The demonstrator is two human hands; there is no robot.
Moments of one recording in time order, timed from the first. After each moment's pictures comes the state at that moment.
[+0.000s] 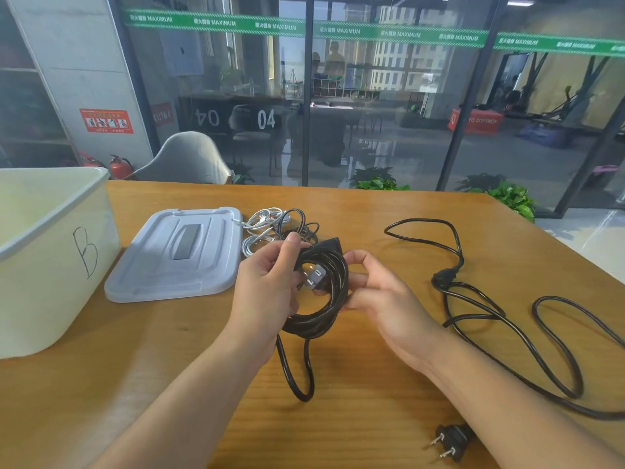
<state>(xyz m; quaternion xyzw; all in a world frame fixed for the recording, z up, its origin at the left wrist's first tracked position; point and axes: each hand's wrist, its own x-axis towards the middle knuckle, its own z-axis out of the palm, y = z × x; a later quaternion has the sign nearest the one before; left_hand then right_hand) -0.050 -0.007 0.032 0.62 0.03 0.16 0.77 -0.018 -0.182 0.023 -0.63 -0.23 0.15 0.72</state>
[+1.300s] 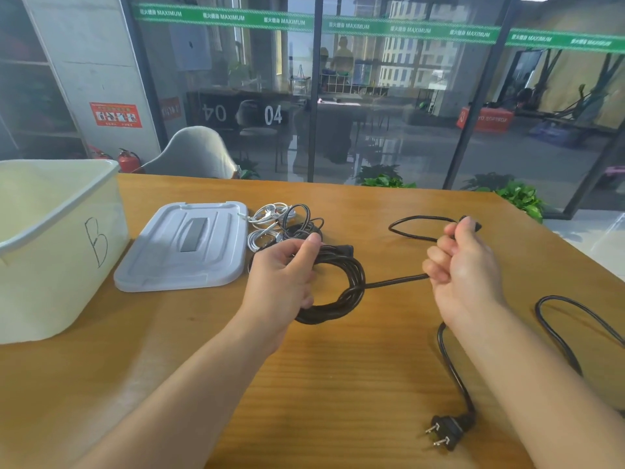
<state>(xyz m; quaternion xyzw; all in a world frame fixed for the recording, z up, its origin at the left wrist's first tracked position) -0.051 -0.011 0.035 0.66 0.03 0.13 0.74 0.008 -0.226 0.059 -0.47 0.08 -0.12 0.87</state>
